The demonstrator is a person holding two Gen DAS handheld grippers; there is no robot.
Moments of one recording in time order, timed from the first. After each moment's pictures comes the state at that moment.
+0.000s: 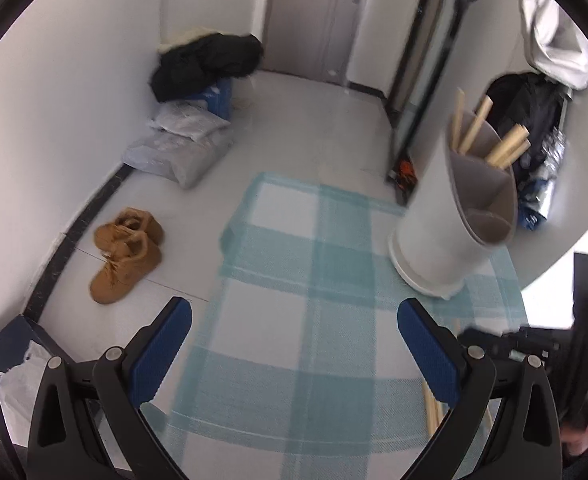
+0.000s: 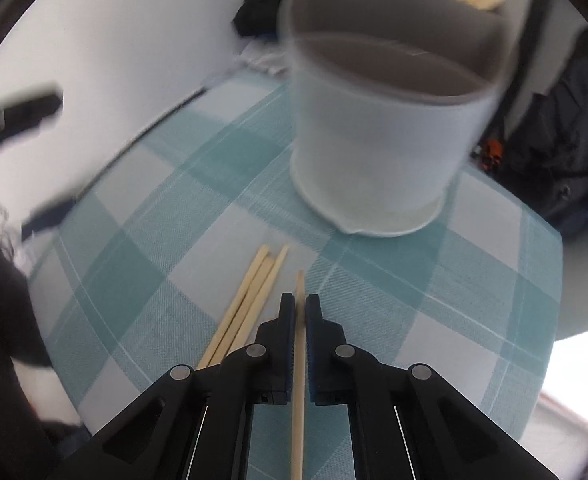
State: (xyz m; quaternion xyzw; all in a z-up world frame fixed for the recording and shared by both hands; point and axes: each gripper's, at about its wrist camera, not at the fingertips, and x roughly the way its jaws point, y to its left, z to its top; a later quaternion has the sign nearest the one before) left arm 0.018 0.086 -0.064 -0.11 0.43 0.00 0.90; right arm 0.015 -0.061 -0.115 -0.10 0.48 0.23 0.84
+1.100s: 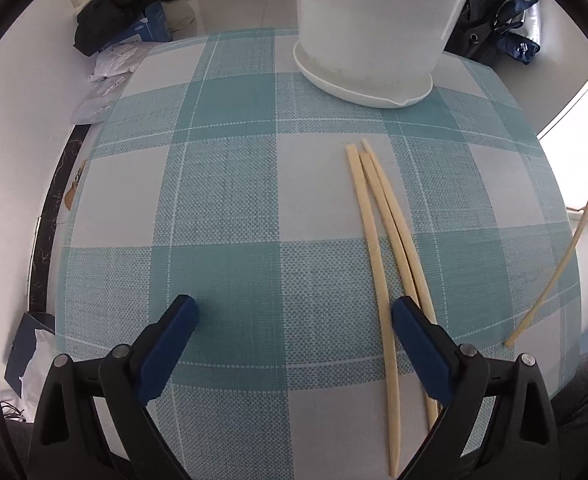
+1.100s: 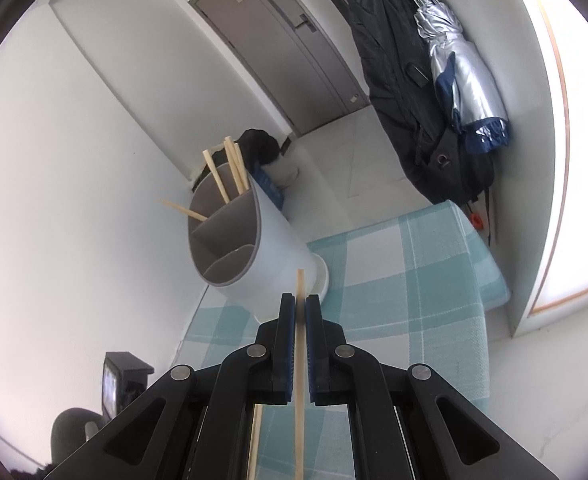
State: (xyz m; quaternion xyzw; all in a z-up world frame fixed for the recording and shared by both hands) left arm 0.014 -0.003 -0.135 0.01 0.59 -0.03 0.81; right arm -0.017 -0.201 -0.048 0.22 0.33 0.18 0.90
